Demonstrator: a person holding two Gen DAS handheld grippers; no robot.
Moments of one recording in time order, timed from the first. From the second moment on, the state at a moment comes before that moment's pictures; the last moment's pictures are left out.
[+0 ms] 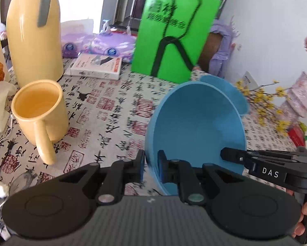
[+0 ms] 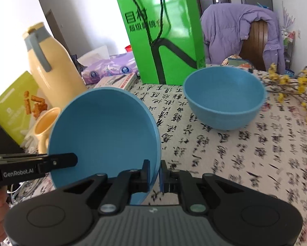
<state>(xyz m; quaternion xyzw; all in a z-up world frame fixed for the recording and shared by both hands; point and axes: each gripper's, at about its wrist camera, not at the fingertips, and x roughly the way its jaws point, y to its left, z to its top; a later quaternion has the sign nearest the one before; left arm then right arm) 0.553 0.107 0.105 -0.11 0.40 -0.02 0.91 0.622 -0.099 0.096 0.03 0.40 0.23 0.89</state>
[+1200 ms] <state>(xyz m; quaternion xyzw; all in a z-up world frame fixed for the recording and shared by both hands) 0.244 0.001 0.151 -0.07 0.25 -0.10 0.96 0.277 -0.221 0.158 0.02 0.23 0.20 0.95</state>
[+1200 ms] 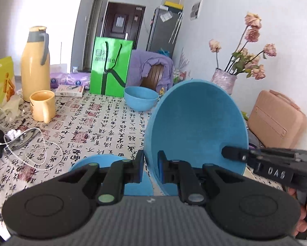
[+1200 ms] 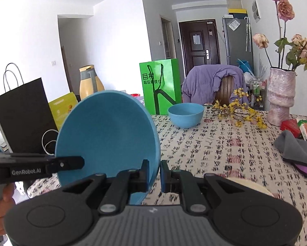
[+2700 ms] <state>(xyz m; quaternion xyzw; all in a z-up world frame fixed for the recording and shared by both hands) 0.234 0.081 0.101 -0.14 0.27 -0.03 0.95 0.291 -0.130 0.102 0.02 0.28 0.22 0.93</state>
